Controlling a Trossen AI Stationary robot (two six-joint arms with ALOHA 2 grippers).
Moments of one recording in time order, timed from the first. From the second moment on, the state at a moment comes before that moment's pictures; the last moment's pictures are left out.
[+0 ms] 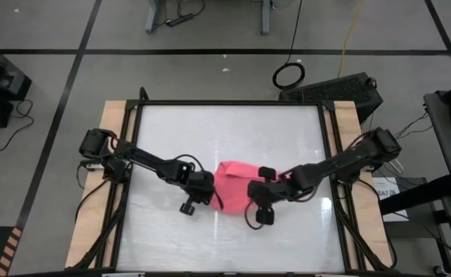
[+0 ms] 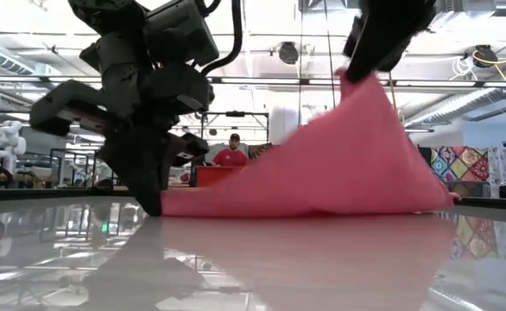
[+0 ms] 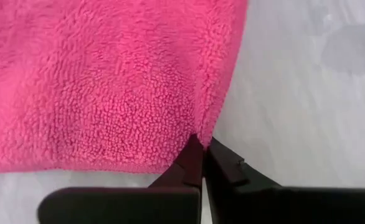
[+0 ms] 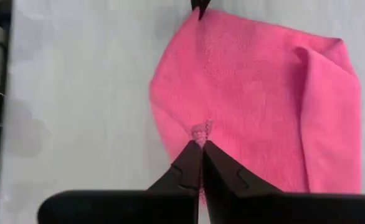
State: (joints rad) left arm -0.17 1.74 0.91 -0.34 0.22 0.18; right arm 0.39 1.57 1.20 -0.63 0.17 0.49
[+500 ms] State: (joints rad) left arm -0.19 1.40 1.19 -0.76 0.27 0.10; right arm 0.61 1.41 1.27 -0.60 0.48 0.68
